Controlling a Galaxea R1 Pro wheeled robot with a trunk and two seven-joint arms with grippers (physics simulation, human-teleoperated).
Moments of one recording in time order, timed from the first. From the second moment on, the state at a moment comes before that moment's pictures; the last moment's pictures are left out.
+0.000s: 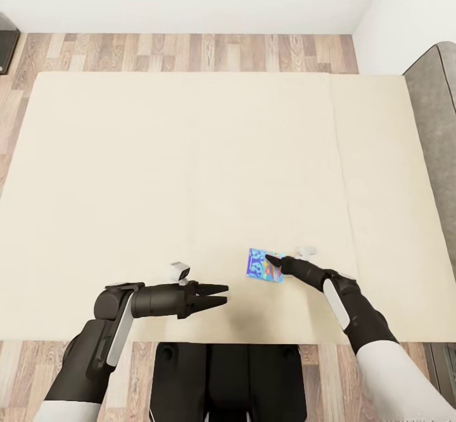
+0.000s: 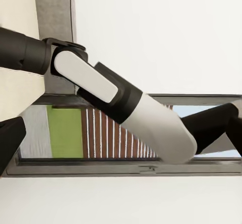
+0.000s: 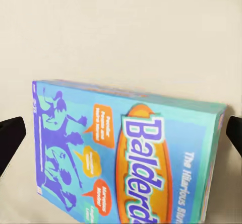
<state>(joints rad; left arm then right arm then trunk) -0.47 -0.03 -0.01 -1.44 0.15 0.94 -1.44 -0.69 -0.07 -0.03 -0.89 -0.26 0.40 0.53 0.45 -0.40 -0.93</state>
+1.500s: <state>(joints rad) -0.47 -0.02 -0.01 -1.44 0.15 0.94 -1.45 -0.74 -0.02 -0.03 -0.81 -0.27 0.40 0.47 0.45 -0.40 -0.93</state>
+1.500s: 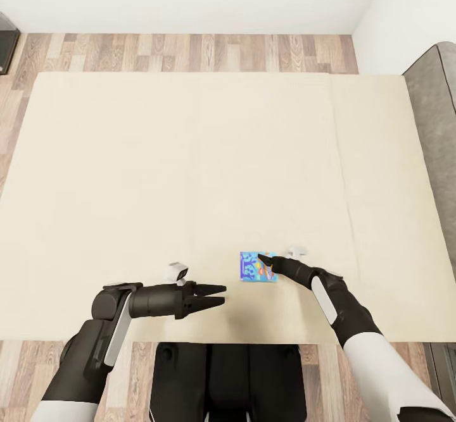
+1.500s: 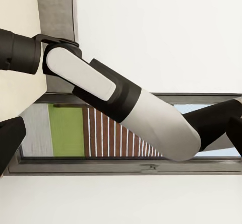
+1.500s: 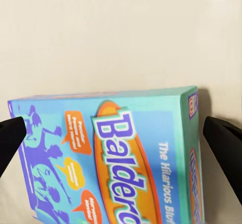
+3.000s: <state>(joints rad) -0.47 -0.02 -0.01 -1.44 0.15 0.94 -1.45 -0.74 -0.02 -0.03 -0.81 -0.27 0.40 0.47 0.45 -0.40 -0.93</state>
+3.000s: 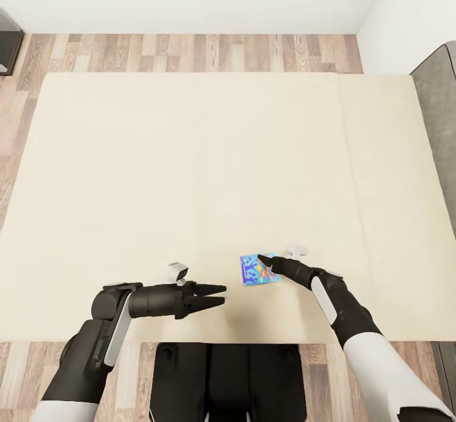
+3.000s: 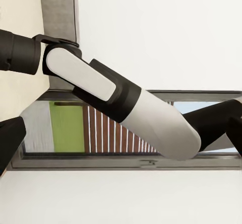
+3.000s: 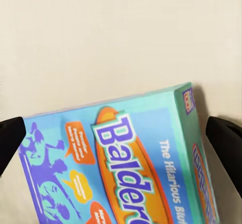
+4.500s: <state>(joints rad) -0.47 -0.02 -0.01 -1.44 0.15 0.94 -1.45 -0.73 -0.02 -0.02 -0.81 -0.27 0.41 0.47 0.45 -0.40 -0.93</state>
